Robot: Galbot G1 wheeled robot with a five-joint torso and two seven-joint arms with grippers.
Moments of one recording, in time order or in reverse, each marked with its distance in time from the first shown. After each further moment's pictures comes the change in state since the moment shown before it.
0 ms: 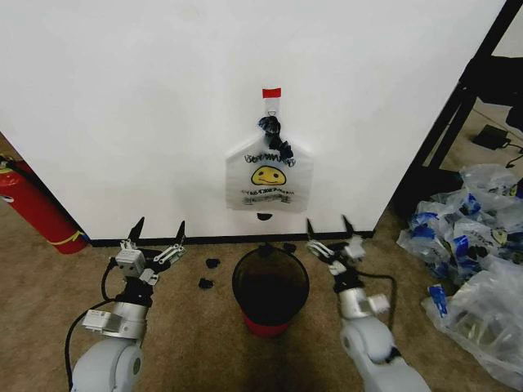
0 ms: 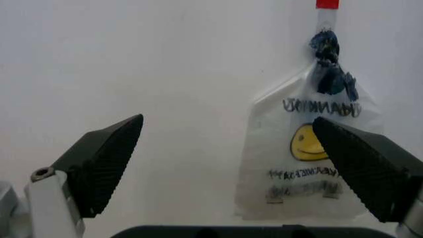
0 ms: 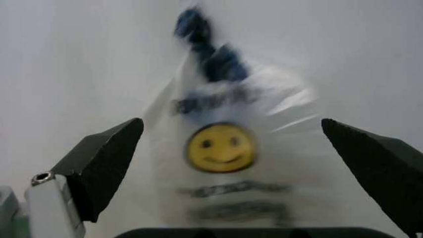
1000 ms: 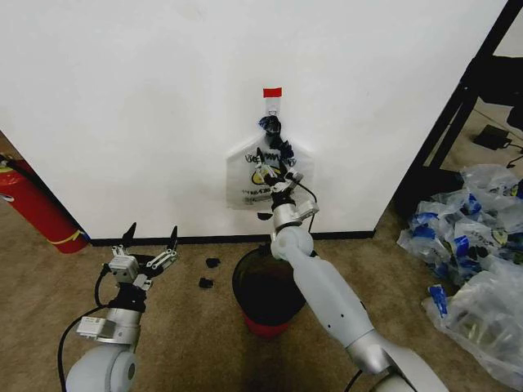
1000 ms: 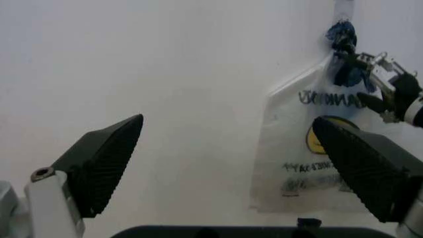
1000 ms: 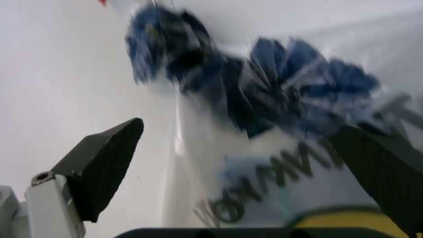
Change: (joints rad) left arm 0.020 -0.014 -0.023 0.022 0.013 -0.036 -0.004; right arm 0.481 0.214 -0.111 -0.304 0.434 -0.145 0.087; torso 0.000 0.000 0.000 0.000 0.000
